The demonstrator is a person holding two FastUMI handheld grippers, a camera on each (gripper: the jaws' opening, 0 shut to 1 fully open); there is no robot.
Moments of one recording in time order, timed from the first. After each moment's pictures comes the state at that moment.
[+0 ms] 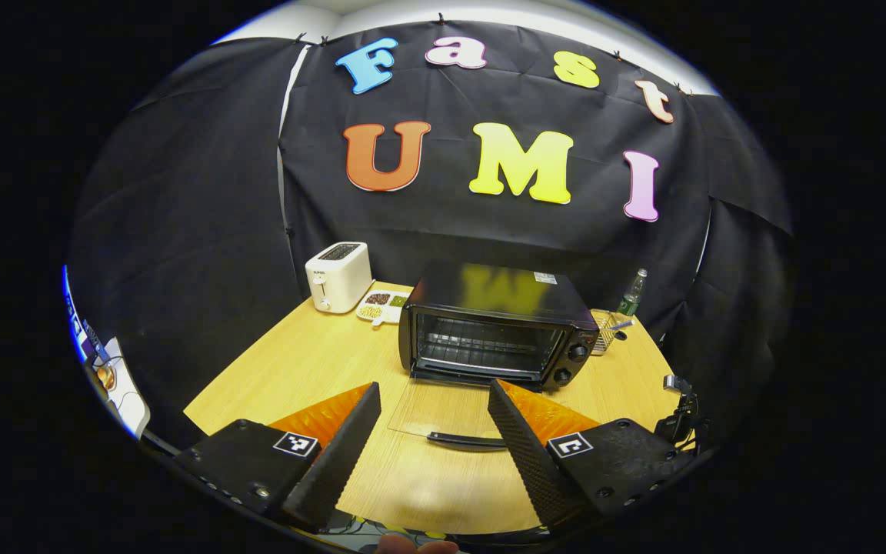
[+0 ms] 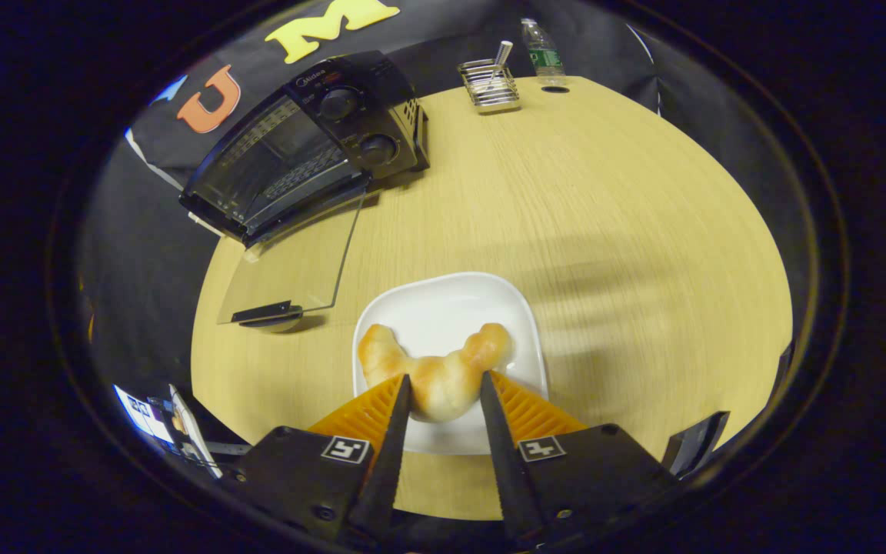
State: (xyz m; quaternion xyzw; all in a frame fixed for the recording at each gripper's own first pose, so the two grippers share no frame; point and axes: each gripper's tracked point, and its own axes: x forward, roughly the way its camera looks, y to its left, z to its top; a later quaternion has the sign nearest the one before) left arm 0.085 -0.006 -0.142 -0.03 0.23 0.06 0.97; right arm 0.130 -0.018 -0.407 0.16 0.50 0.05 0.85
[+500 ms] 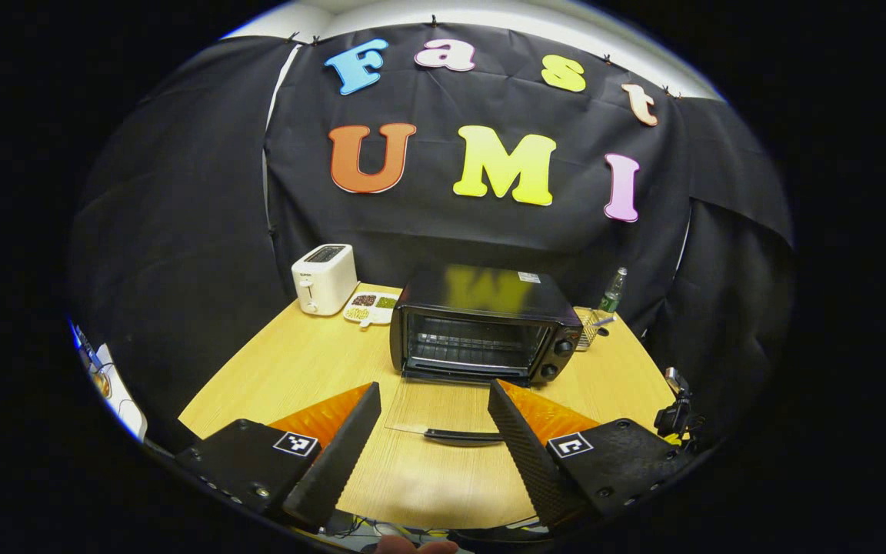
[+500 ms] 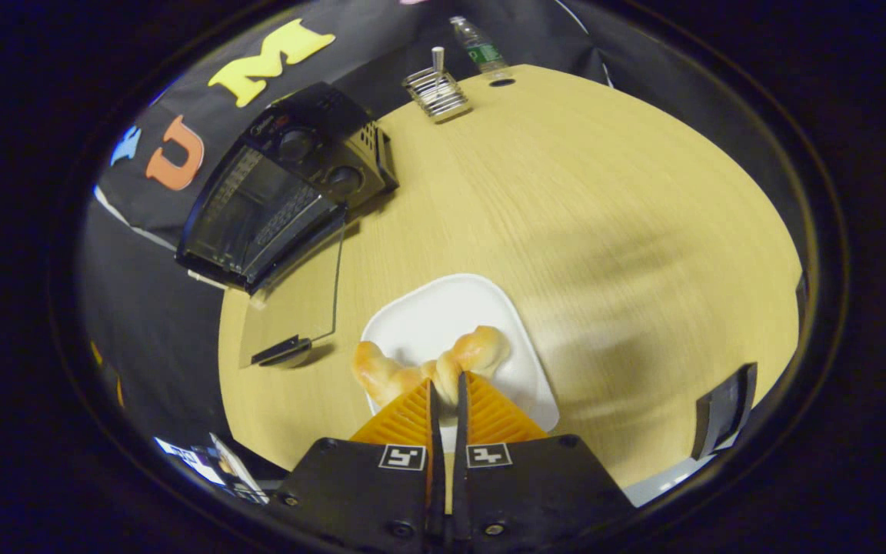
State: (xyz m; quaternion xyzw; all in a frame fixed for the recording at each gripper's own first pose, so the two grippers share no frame) left arm 0.081 0.004 -0.128 -0.03 0.22 0.01 0.98; right arm 0.122 -0.018 -0.385 0.28 0.47 0.00 0.84
